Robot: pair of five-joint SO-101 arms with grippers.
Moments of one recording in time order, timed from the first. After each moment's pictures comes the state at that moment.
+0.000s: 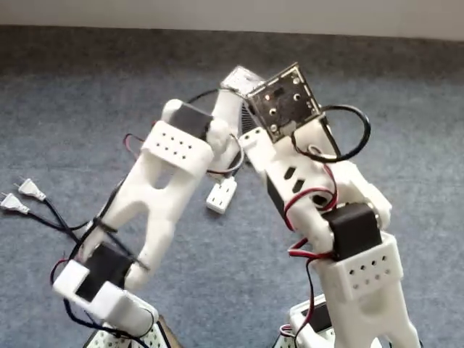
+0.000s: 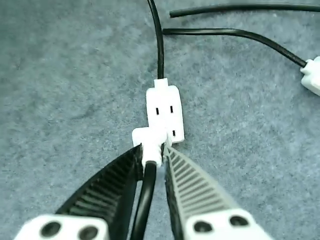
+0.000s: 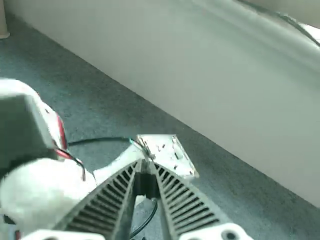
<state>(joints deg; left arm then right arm) 22.7 3.8 -5.3 87.3 -3.3 -25.3 -45.7 17.5 52.2 19.7</state>
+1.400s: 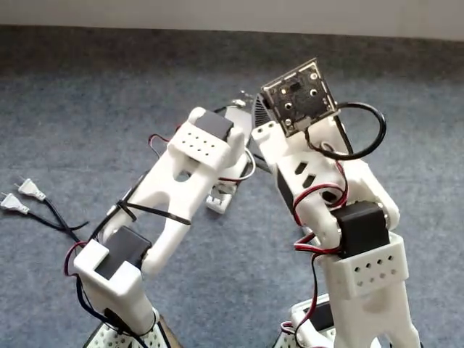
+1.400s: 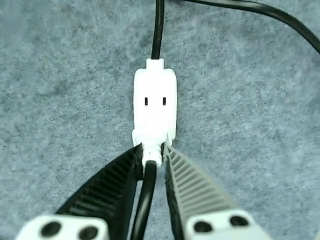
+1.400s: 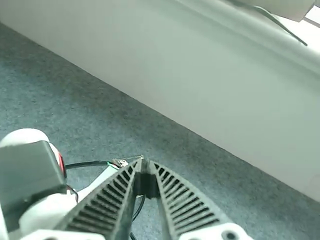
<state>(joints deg) 23.9 10.8 -3.1 85.4 5.8 -21.5 -45.6 17.2 52.2 19.7</state>
